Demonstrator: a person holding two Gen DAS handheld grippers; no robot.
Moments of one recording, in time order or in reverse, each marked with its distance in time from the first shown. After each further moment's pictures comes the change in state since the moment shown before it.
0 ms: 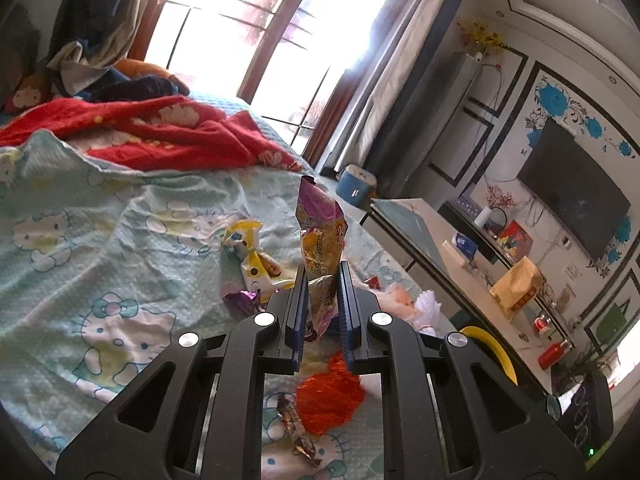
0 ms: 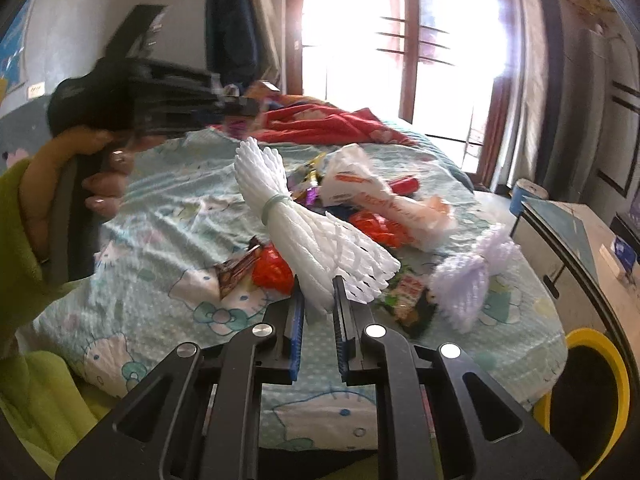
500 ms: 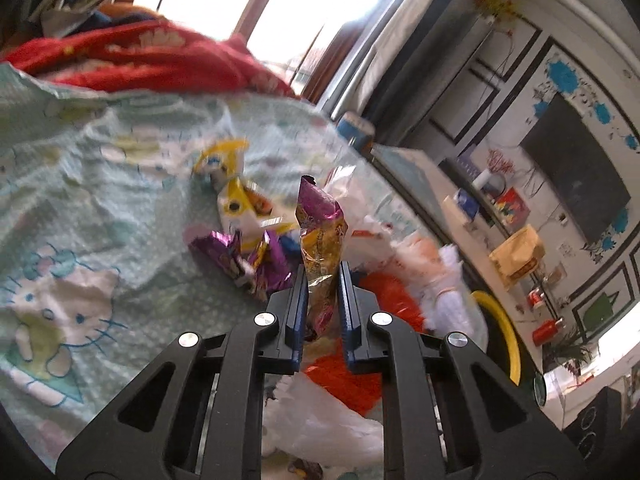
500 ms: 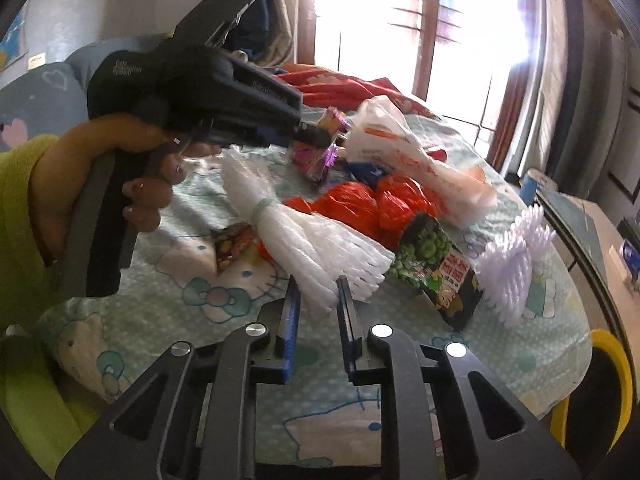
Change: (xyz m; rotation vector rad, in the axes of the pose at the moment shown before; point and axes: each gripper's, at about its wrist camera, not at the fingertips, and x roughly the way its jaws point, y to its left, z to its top) left arm 0.067 0.017 -0.030 -0.043 0.177 -0.037; right arm 0.053 0.029 -0.007 -0.083 0.094 0.031
